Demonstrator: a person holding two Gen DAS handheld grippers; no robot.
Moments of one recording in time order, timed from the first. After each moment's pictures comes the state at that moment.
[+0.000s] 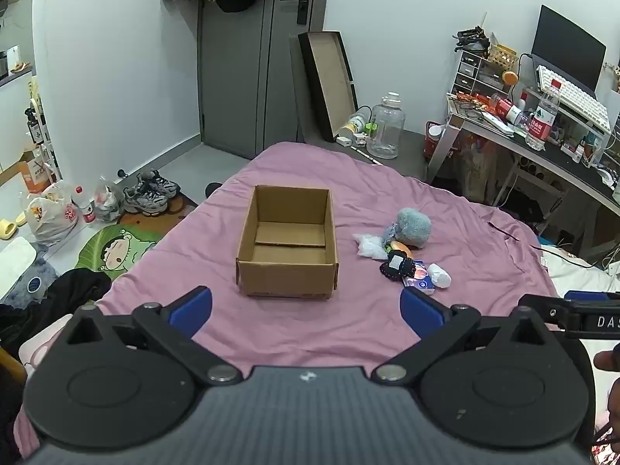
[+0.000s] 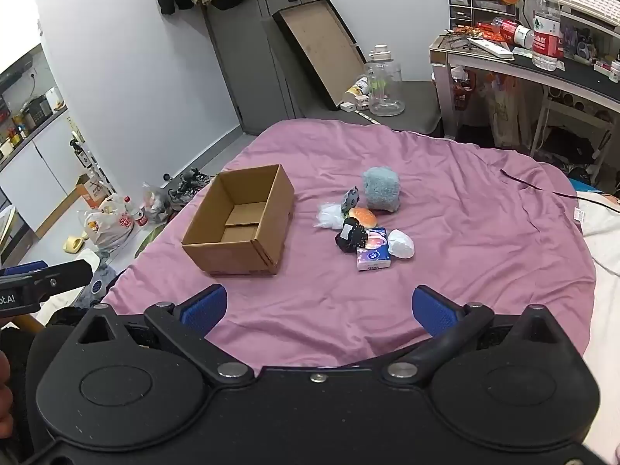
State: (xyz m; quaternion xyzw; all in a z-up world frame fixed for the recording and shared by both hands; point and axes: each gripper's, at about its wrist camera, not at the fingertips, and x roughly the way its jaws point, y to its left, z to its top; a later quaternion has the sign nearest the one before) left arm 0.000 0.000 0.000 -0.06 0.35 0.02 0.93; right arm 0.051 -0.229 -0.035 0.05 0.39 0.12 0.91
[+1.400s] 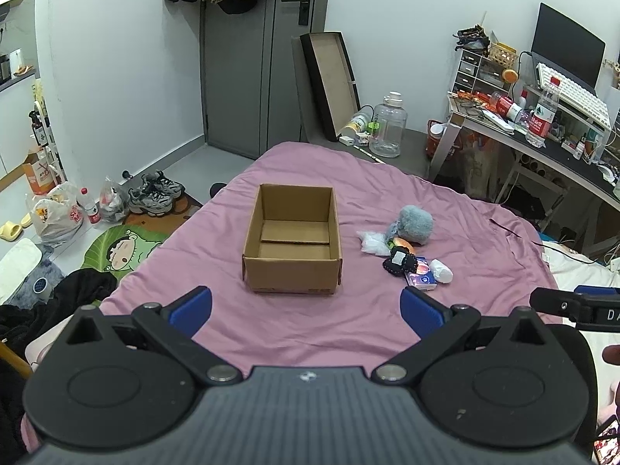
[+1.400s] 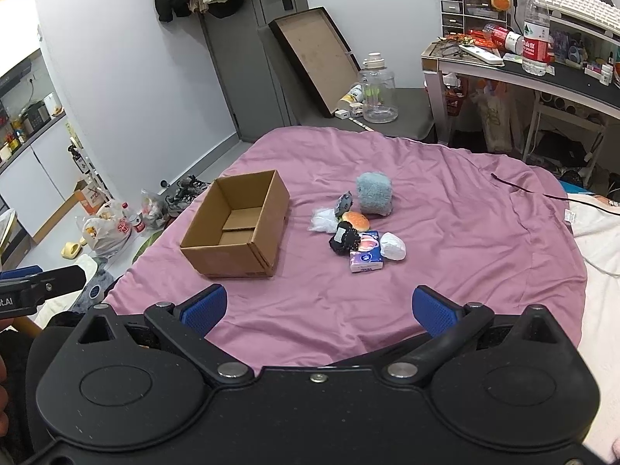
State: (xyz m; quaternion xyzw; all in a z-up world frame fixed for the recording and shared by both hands) left arm -0.002 0.006 0.006 -0.05 0.36 0.02 0.93; right arm 0.039 -0.233 -0.032 0.05 0.38 0.12 0.92
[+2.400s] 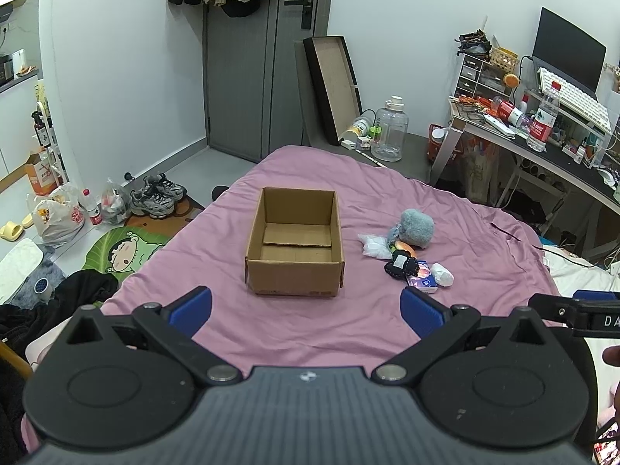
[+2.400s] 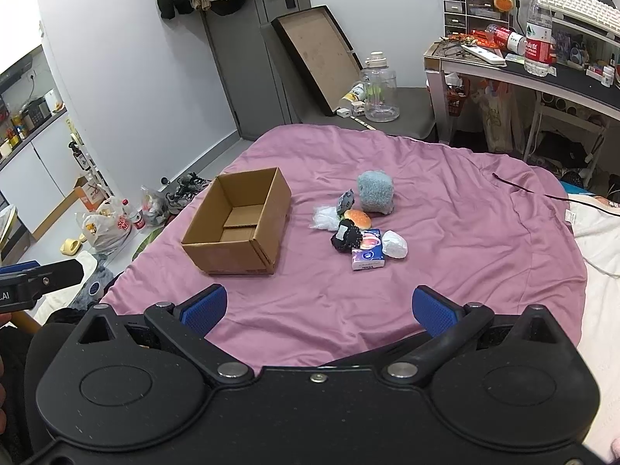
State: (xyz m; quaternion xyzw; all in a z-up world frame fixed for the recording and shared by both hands) left arm -0.002 0.005 0.010 -0.05 0.35 0.03 0.93; right arm 0.039 -0.231 -0.032 0.05 0.38 0.12 0.91
